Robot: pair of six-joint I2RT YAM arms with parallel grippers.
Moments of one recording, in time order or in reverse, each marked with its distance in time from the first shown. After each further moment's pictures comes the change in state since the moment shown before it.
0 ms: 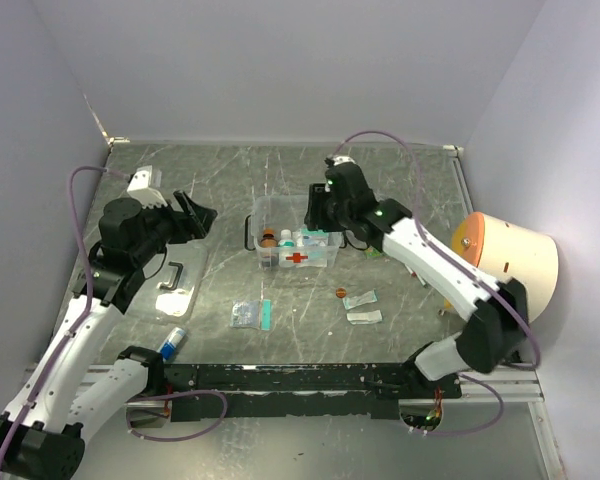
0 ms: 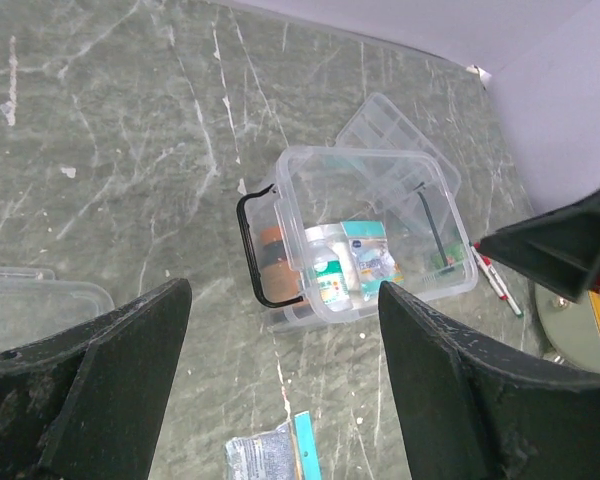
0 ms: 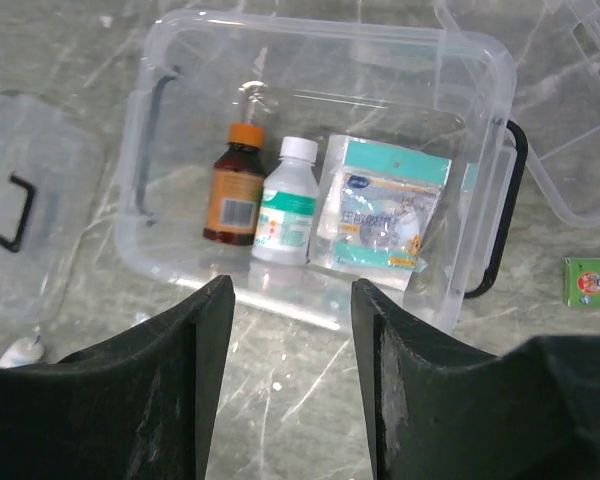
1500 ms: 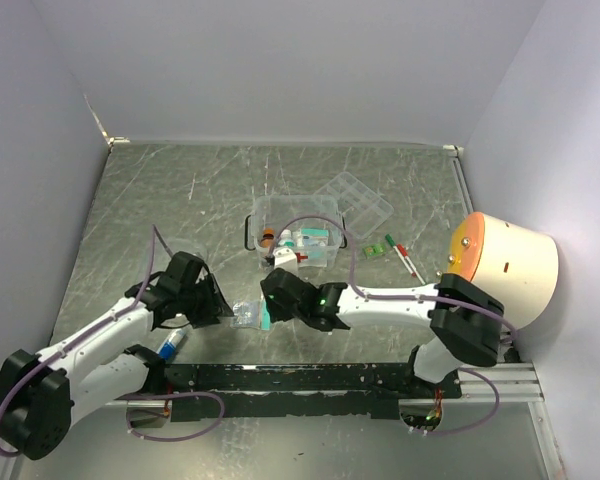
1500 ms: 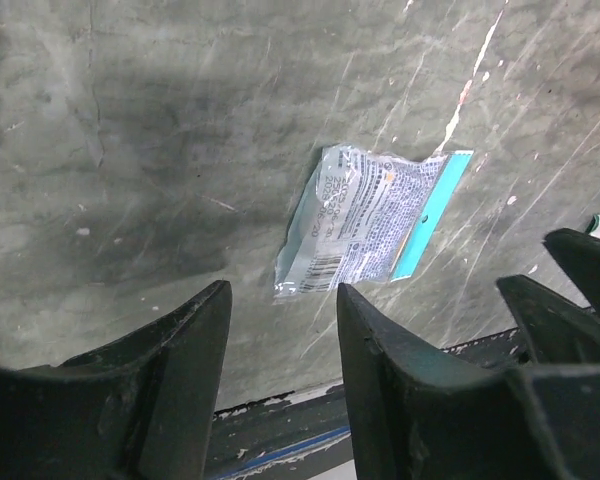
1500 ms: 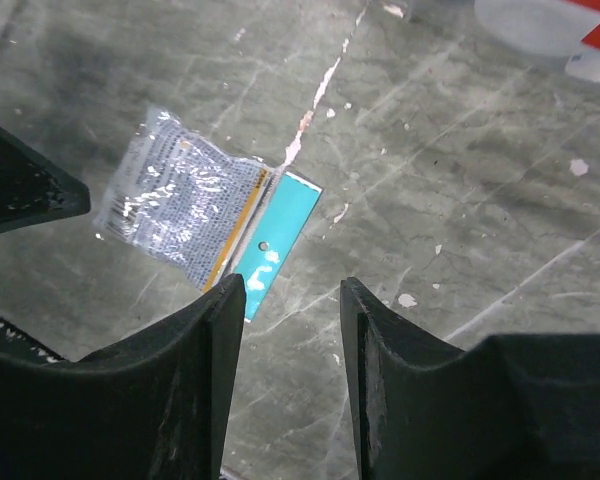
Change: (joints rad) left arm -0.224 0.137 -0.414 -0.236 0.044 -0.425; right arm 0.545 0.006 -0.478 0.418 0.219 0.163
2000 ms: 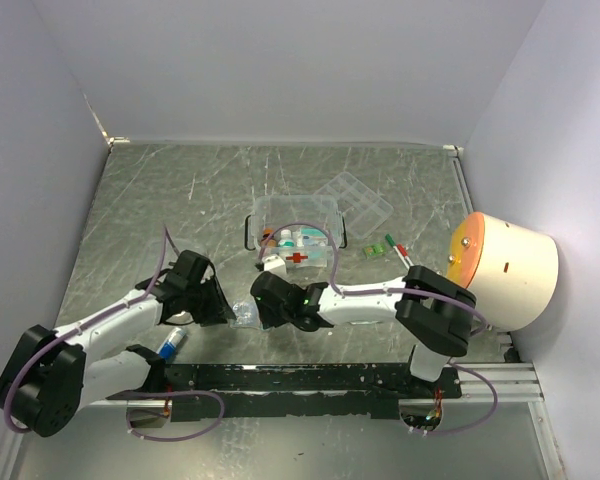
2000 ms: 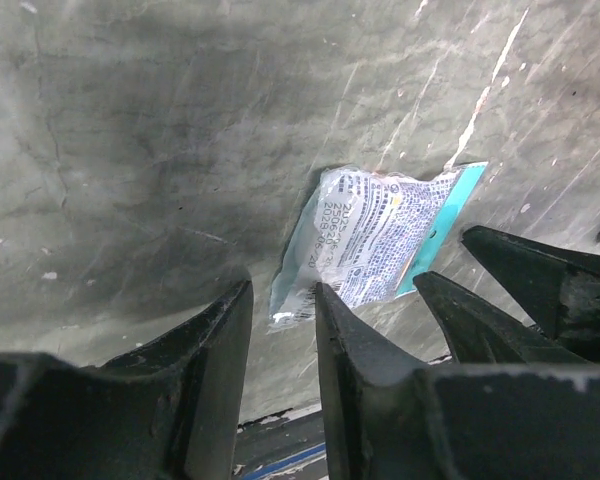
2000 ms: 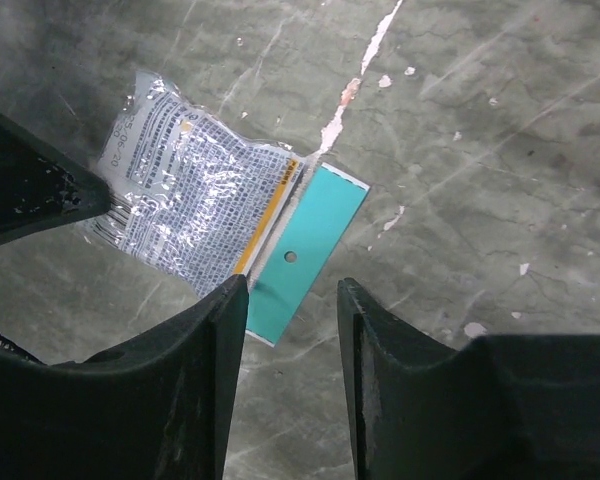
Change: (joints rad) left arm -0.001 0.137 -0.005 0.103 0.037 0.018; right arm 0.000 0.177 0.051 0.026 -0.097 0.059
